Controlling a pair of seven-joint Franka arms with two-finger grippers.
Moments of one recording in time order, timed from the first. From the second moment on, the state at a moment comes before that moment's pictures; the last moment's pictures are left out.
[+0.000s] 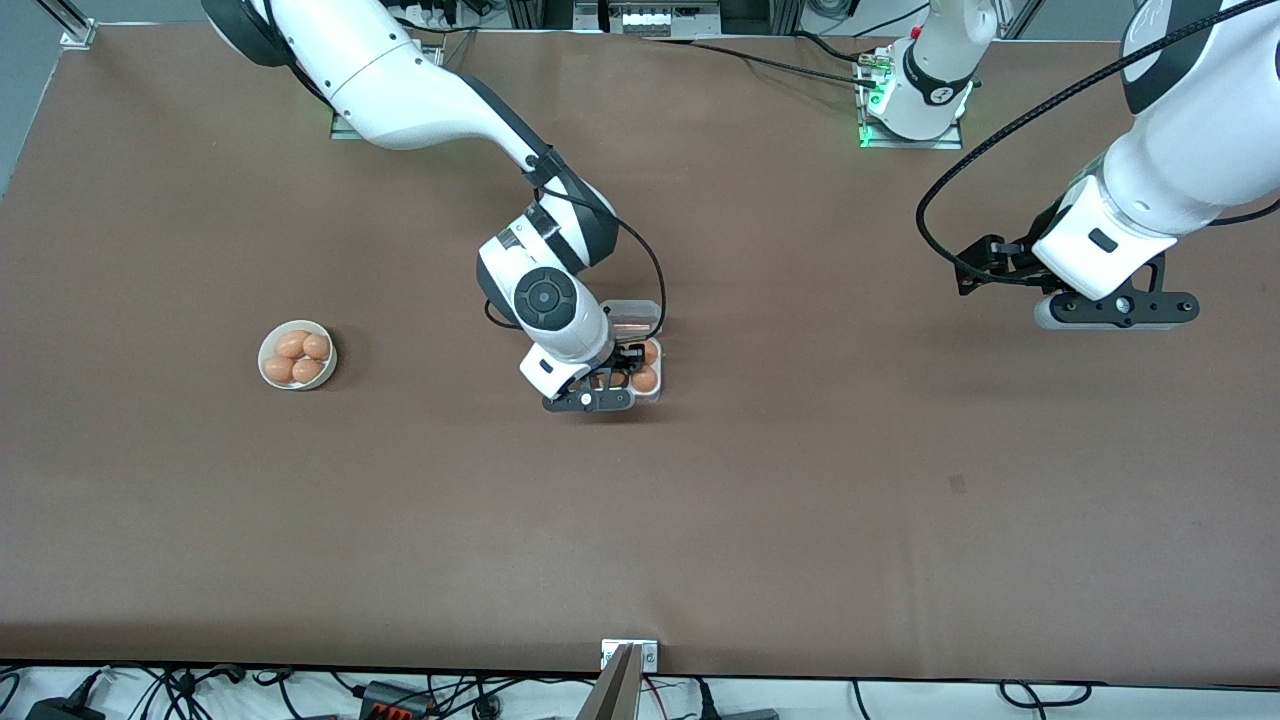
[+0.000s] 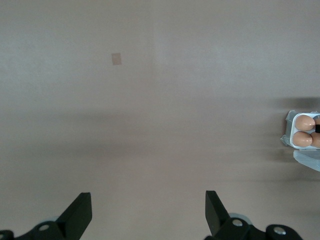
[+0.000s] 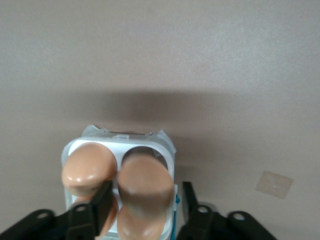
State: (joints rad) left arm 0.07 0.13 -0.28 -1.55 0.00 1.60 -0.25; right arm 0.50 0.83 0.21 -1.38 -0.02 2.24 0.63
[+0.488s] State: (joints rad) left arm 0.07 0.13 -0.28 -1.55 0.00 1.60 -0.25; right arm 0.38 0.64 0.19 -1.31 -0.07 2.03 0.61
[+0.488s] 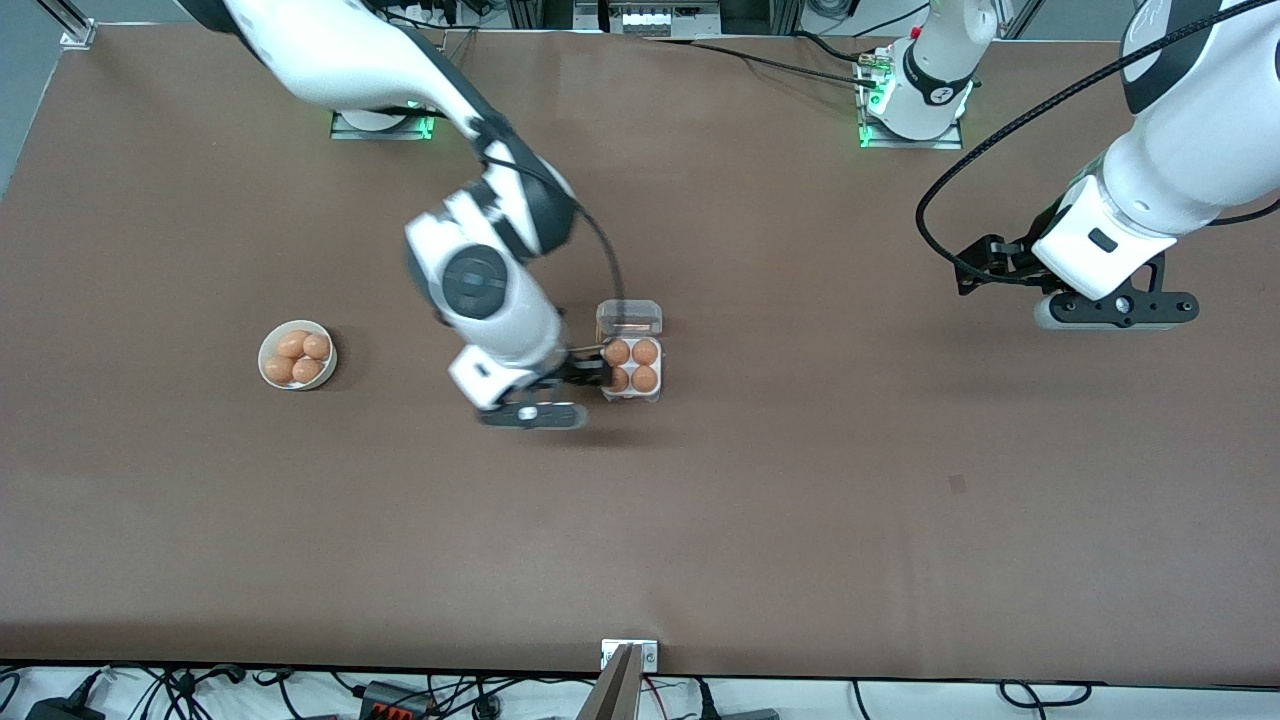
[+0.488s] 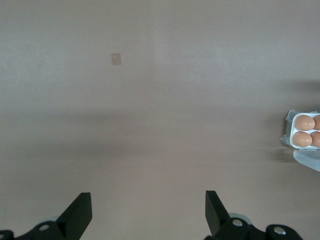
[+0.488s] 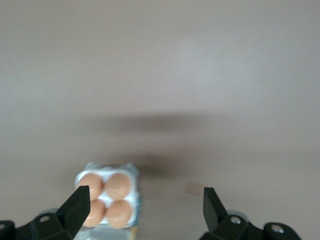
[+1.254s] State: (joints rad) left arm 0.06 0.13 -0.31 -1.55 0.00 1.55 -0.25; right arm -0.05 0.42 0.18 -1.31 -0.08 1.79 0.29
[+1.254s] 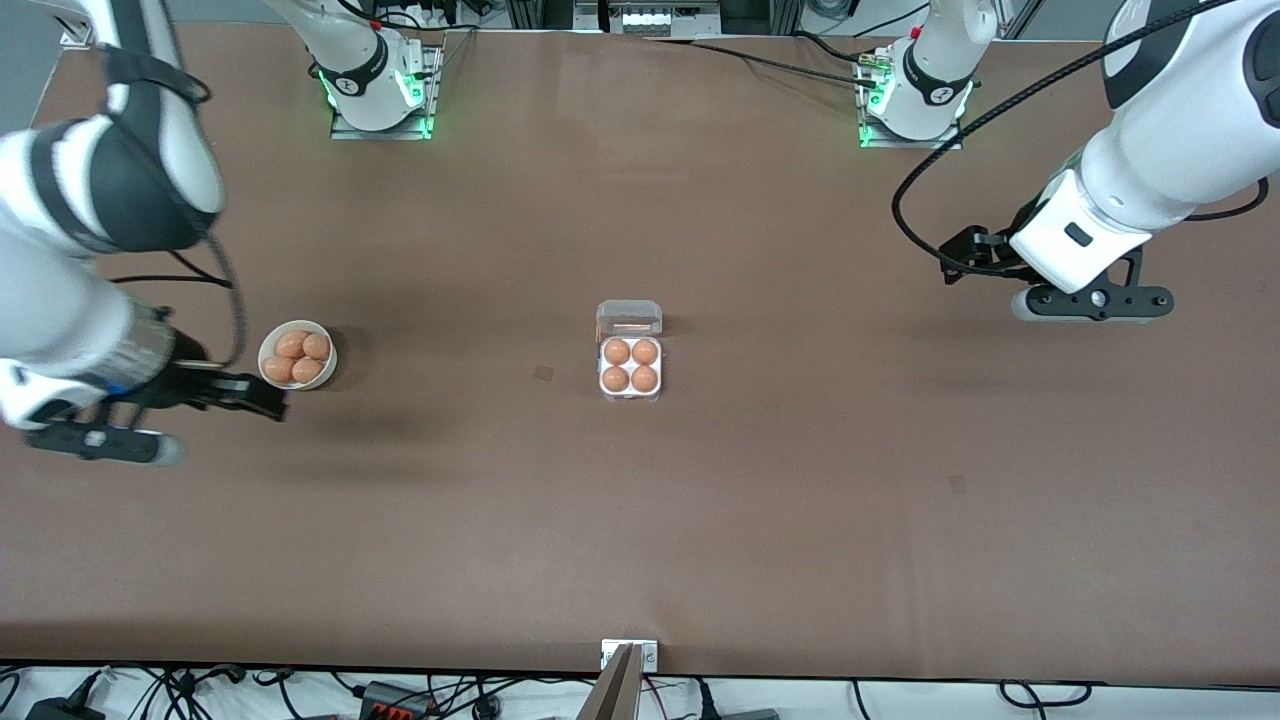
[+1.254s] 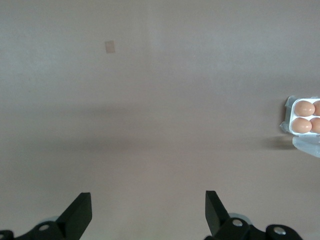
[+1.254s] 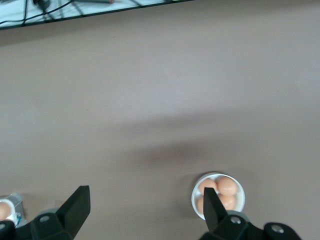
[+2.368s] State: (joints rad) left arm 0.03 0.20 -0.44 -1.60 0.00 1.49 -0.25; right arm -0.06 0.10 0.00 -1.59 -0.03 1.71 0.05
